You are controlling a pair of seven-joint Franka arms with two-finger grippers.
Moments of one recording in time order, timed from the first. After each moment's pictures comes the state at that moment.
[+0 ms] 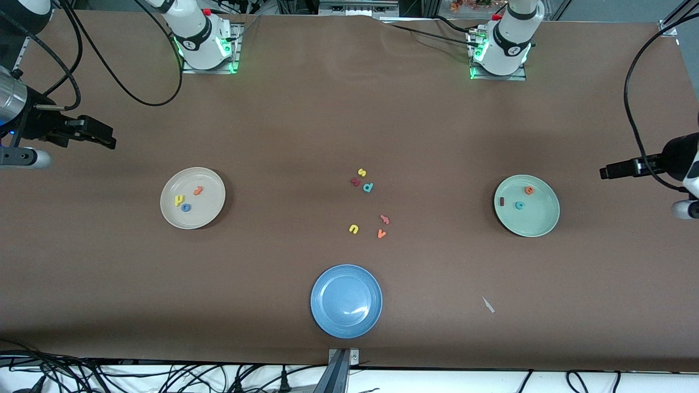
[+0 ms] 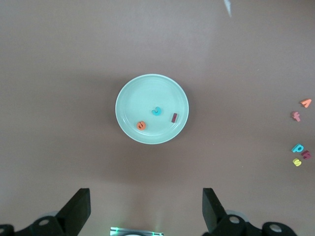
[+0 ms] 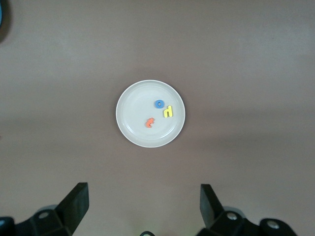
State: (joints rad) left arm 0.22 0.39 -0.20 -1.15 -0.01 1.31 -0.13; right arm 0.06 0.14 0.00 -1.45 0.00 1.49 0.08
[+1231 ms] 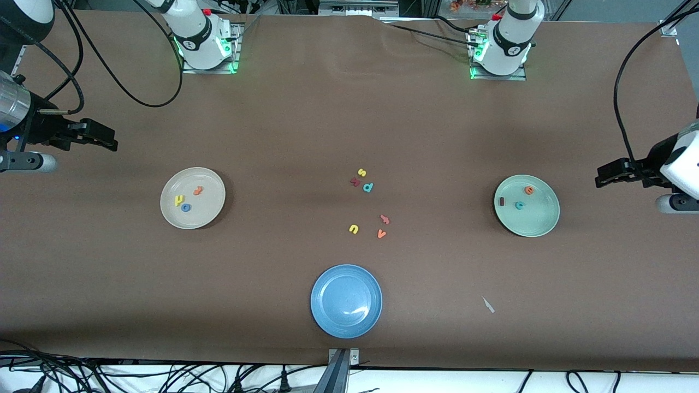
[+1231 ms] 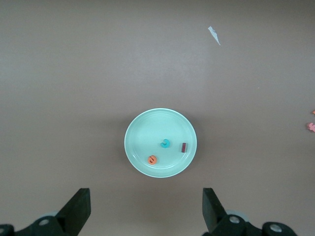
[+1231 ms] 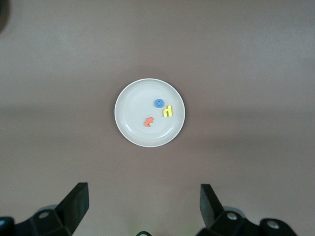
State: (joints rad) left arm 0.20 0.27 -0.19 -1.38 0.06 1.57 -0.01; right arm 0.05 0.15 0.00 -1.45 0.00 1.49 0.04
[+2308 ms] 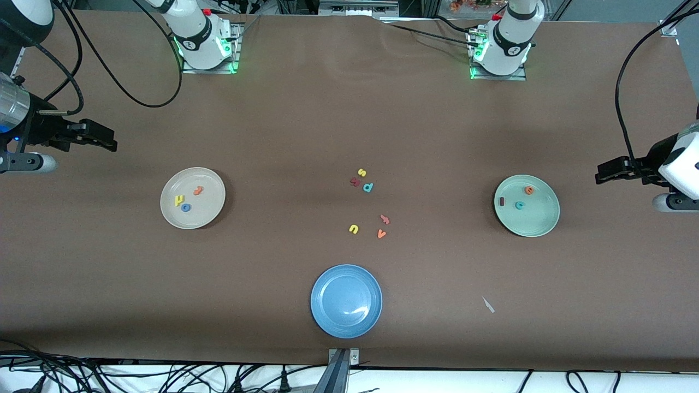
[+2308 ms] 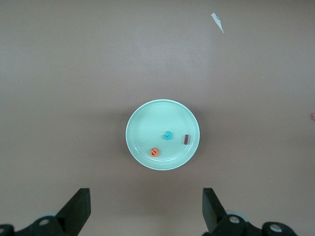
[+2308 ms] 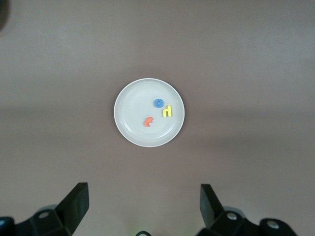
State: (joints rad) left arm 0.20 0.27 -0.19 -1.40 0.06 1.55 0.01; right arm 0.05 0.16 -0.01 -1.45 0.00 1.49 0.04
